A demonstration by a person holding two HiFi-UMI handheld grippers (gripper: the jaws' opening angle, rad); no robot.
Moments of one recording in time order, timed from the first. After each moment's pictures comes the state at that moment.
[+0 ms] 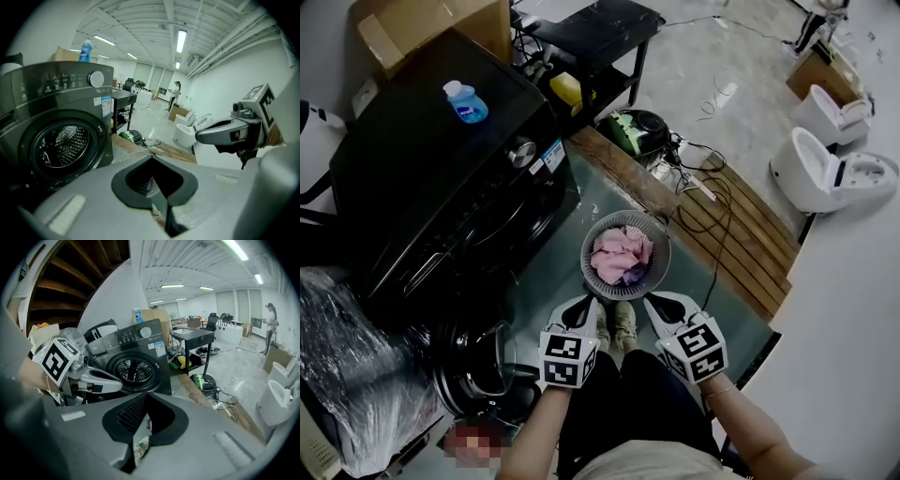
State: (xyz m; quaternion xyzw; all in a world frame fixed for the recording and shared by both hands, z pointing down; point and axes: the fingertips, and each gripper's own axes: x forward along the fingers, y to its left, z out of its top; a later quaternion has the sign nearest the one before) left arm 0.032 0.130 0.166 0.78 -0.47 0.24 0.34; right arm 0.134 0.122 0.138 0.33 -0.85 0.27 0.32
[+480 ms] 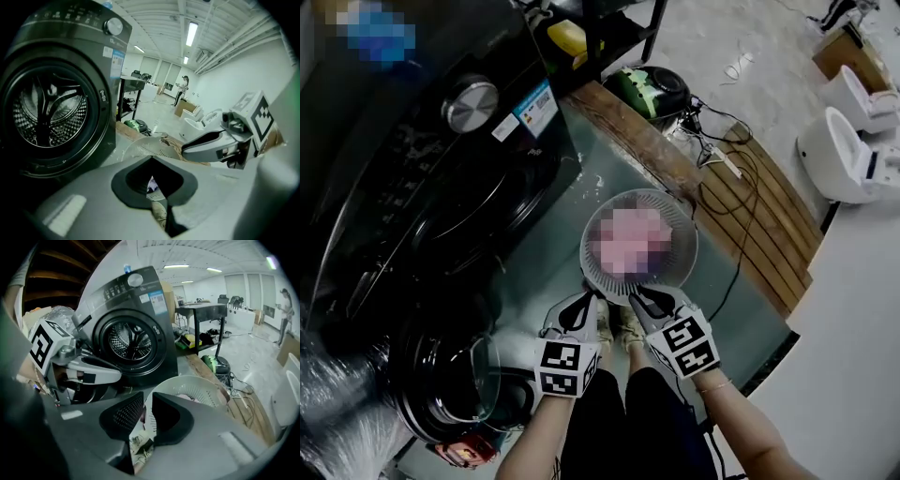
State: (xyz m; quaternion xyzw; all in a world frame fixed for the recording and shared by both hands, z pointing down) left arm 0.020 0.109 0.328 0.75 -0.48 0.25 0.37; right arm 0.100 0.105 0.341 0.26 -0.84 0.30 0.37
